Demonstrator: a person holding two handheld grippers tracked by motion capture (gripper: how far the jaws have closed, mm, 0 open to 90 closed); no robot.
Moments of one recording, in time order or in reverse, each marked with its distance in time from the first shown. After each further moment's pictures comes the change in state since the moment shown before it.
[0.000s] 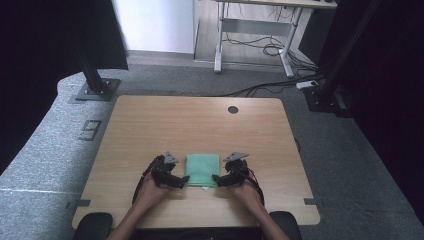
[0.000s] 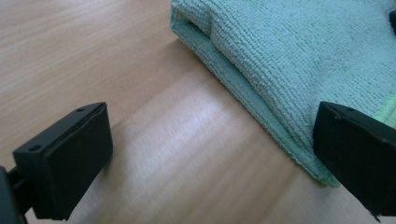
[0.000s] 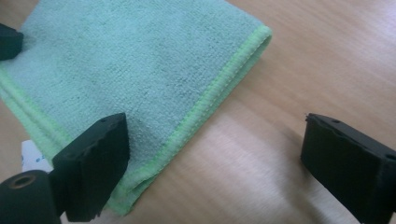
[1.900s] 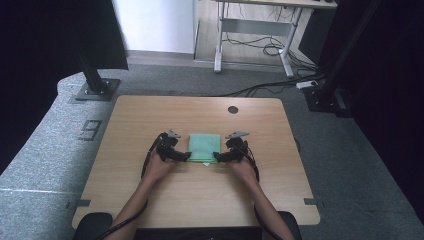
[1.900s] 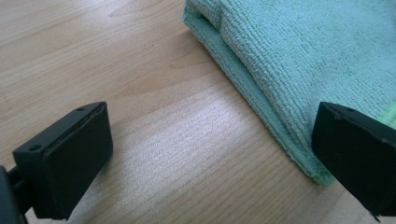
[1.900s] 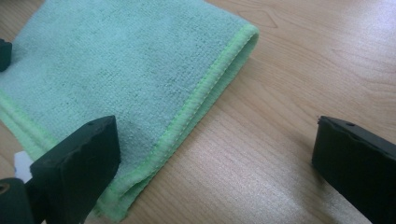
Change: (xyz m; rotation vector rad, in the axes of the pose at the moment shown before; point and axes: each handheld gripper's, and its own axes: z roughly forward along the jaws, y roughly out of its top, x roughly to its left) left arm 0.060 0.051 0.042 -0.008 0.019 -0.068; right arm -0.060 0.042 0.044 -0.061 -0.043 0.083
